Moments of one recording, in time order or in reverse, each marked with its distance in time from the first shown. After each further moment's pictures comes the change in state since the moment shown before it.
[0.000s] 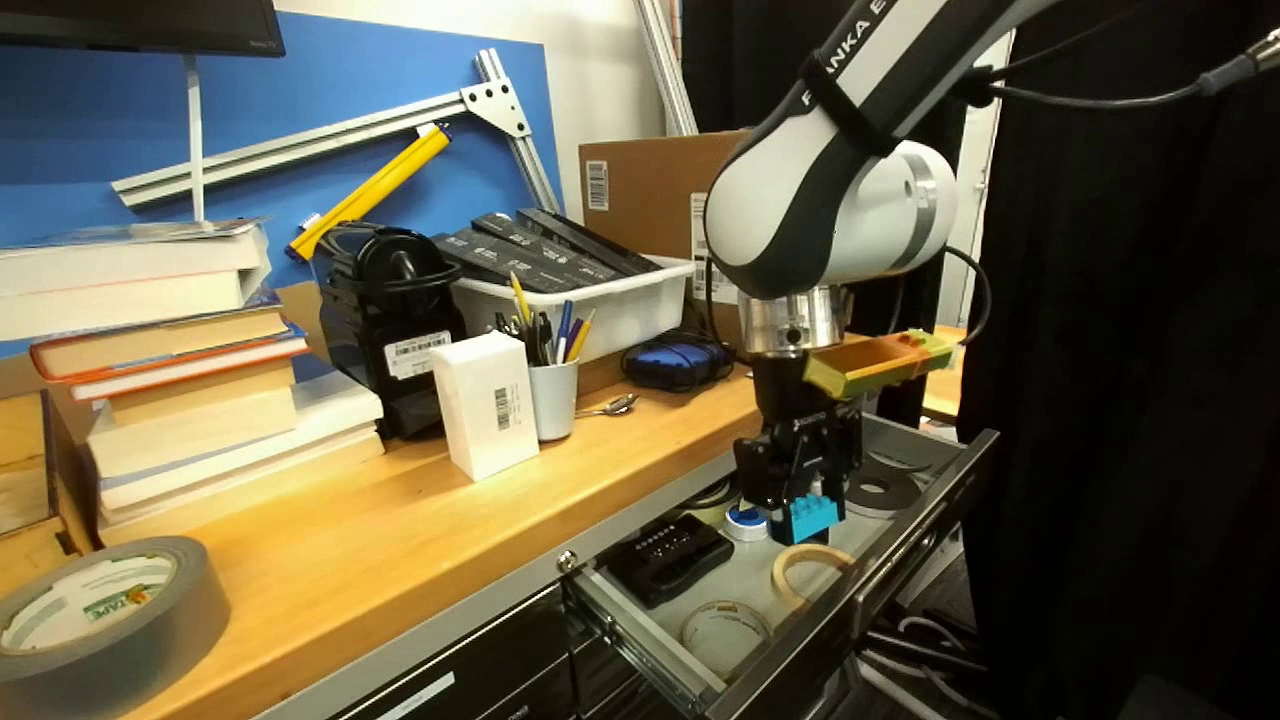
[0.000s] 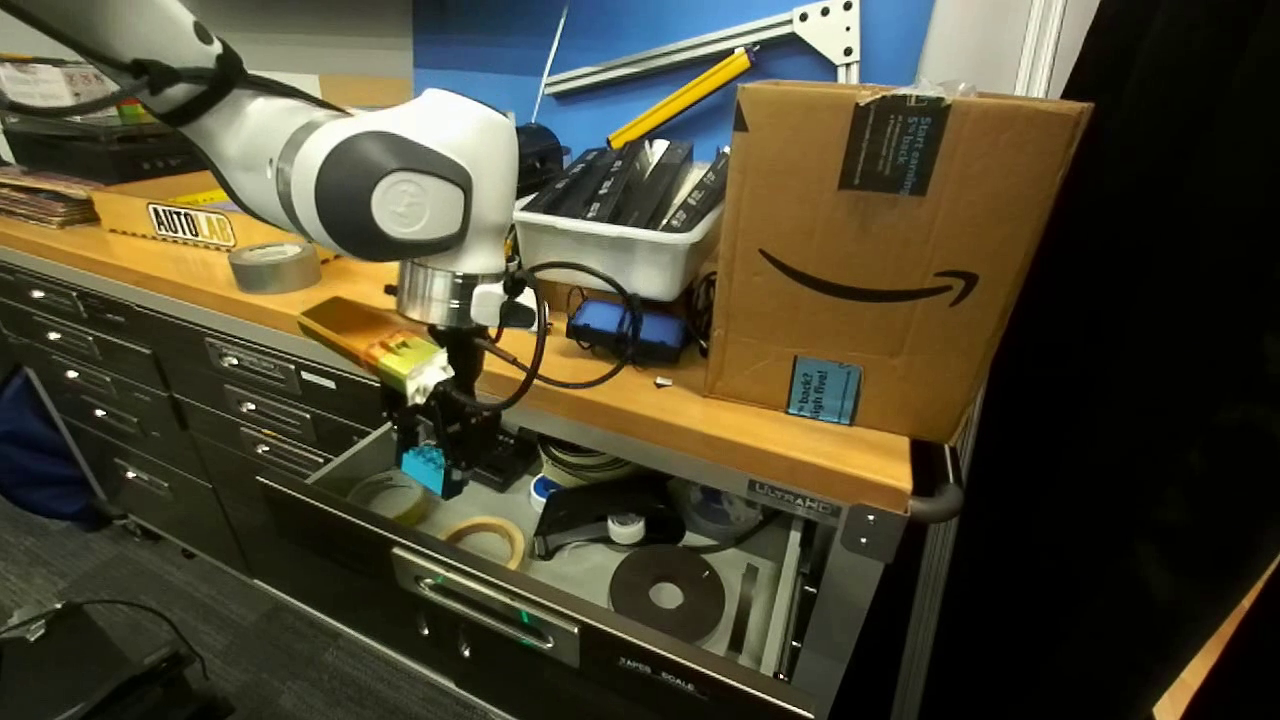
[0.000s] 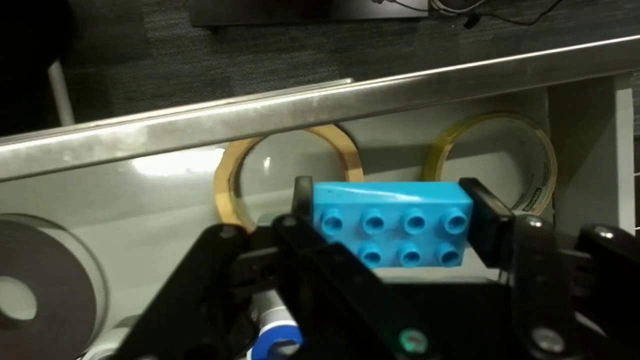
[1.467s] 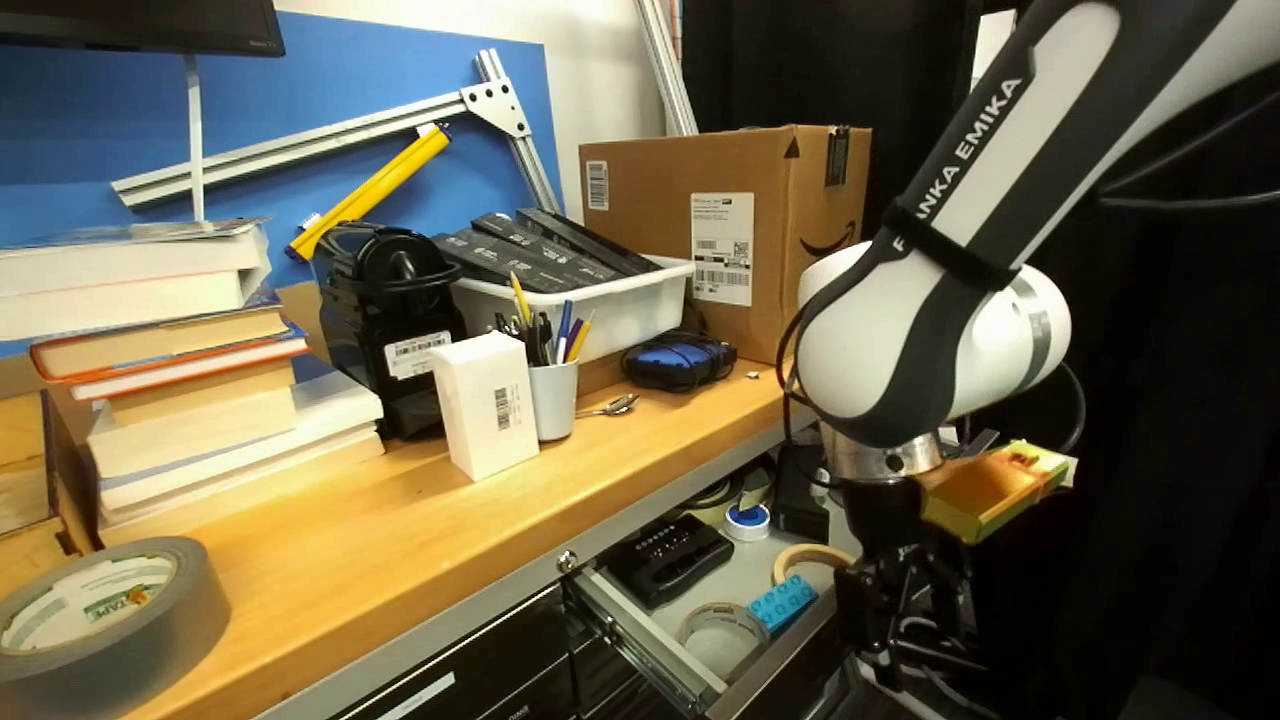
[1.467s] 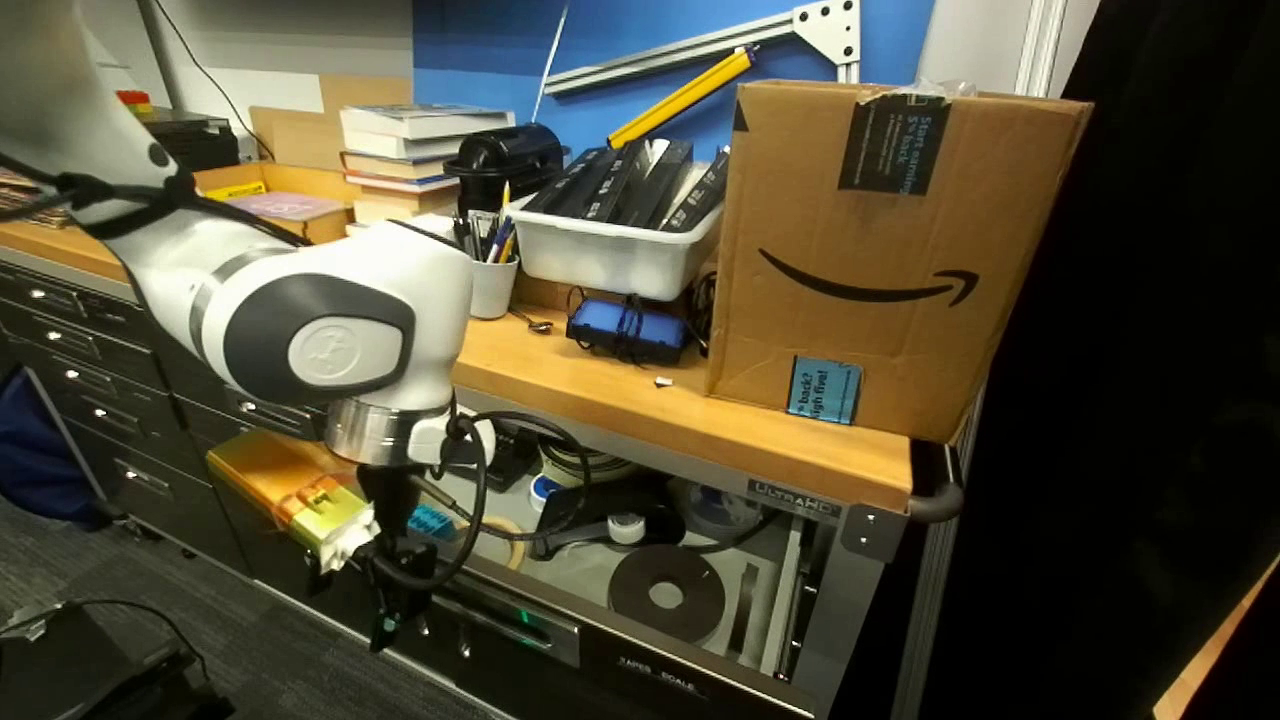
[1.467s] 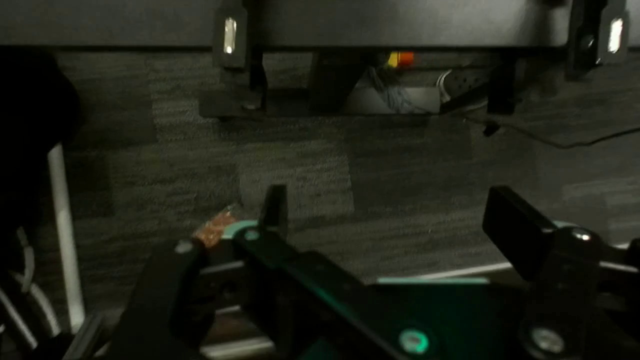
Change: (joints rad) arm -0.018 0.000 -0.023 -0.269 -0.041 0.136 -0.050
